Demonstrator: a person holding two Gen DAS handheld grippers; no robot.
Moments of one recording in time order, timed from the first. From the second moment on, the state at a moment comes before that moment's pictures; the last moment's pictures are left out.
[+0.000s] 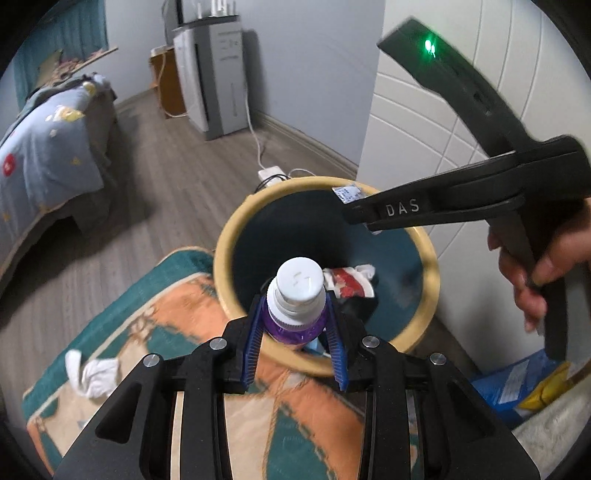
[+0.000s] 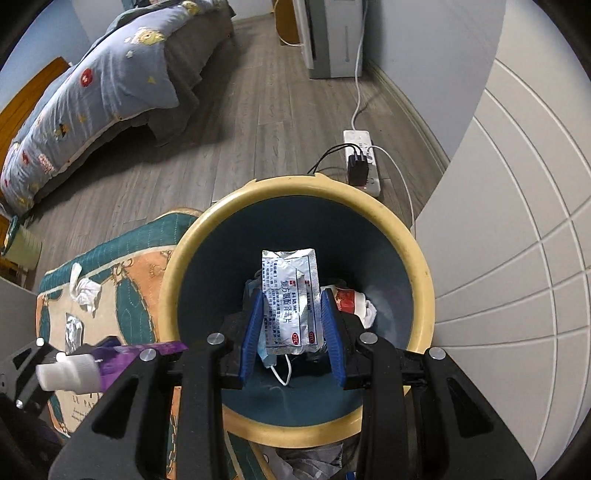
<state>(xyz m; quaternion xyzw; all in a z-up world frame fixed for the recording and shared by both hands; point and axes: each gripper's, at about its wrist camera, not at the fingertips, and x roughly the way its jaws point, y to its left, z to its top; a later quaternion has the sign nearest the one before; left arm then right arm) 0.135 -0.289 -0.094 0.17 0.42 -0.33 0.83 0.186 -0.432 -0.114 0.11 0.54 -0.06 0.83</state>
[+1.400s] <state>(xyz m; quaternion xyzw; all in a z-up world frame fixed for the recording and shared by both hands) 0.125 0.003 -0.104 0.09 0.48 -0.05 0.87 0.193 -0.243 -0.087 -0.01 0.50 0.03 0.86</state>
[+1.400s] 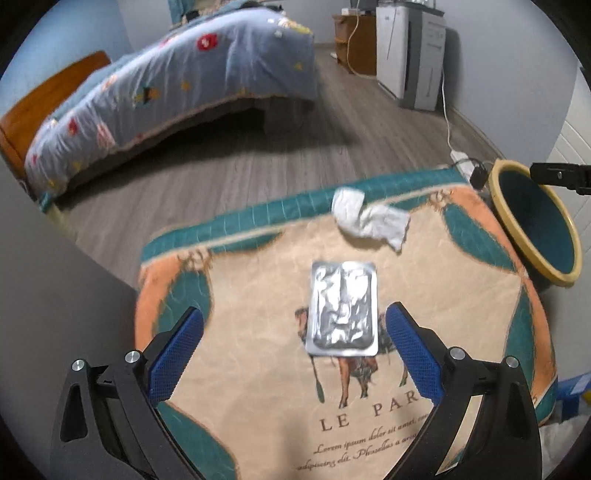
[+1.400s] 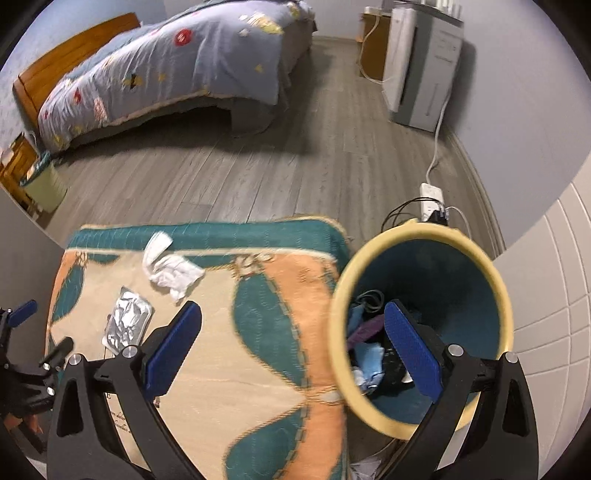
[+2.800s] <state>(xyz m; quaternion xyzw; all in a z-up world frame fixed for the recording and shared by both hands) 0.183 0.020 -0.192 0.07 0.54 -0.10 0.83 0.265 -0.086 -0.213 -0.16 0.53 0.17 0.81</state>
